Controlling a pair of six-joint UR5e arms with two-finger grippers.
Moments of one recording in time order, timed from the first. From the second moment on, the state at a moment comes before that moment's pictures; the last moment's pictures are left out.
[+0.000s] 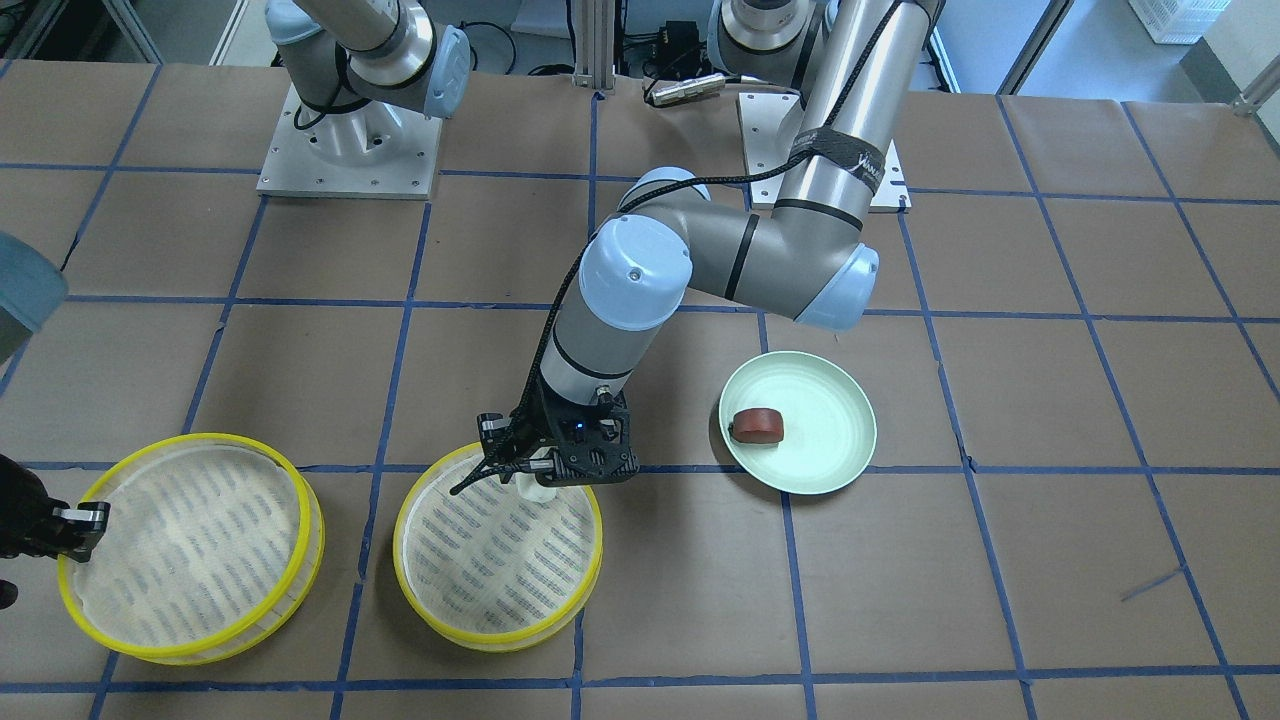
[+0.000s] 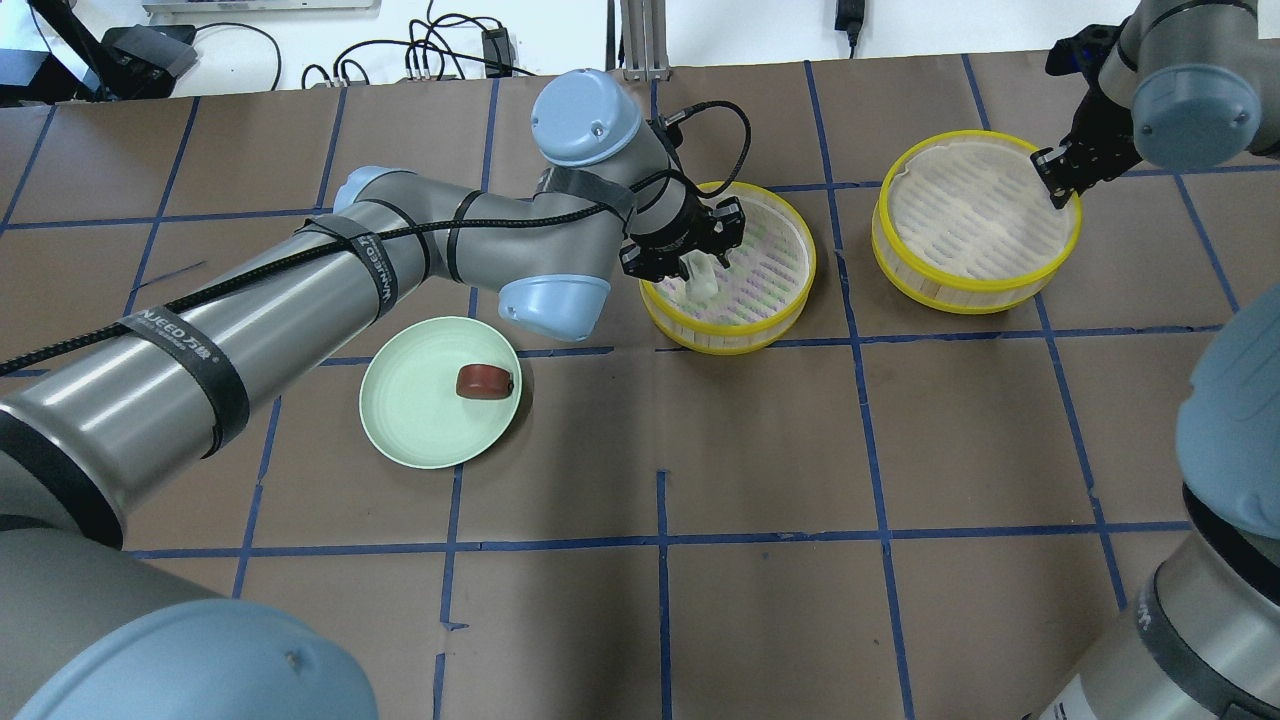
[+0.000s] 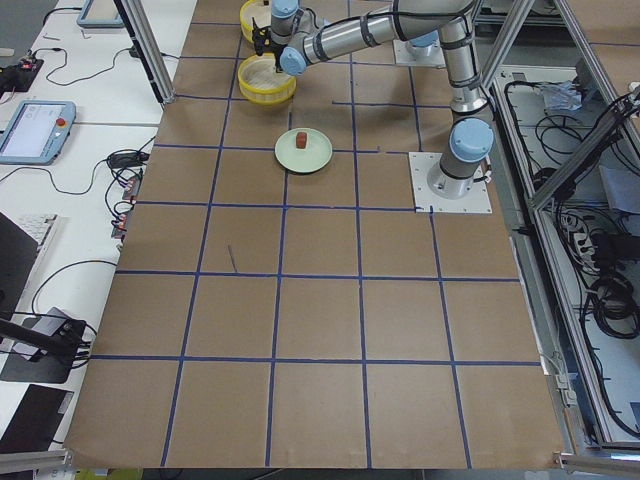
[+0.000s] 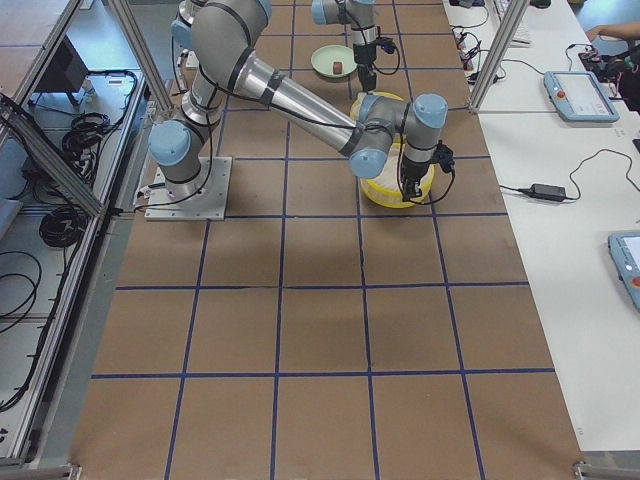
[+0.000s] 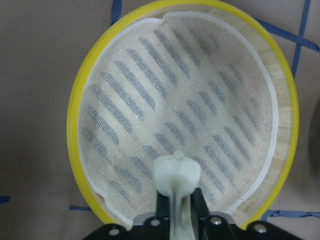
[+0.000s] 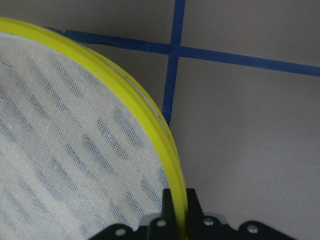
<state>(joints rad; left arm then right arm) -1.92 -2.09 -1.60 -0.75 1.31 -0.62 1.24 -1.05 1.47 -2.05 -1.64 -0.47</state>
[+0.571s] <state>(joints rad) -1.92 -2.07 -1.59 -0.76 1.35 -0.54 1.24 -1.06 1.47 -2.05 -1.64 -0.47</state>
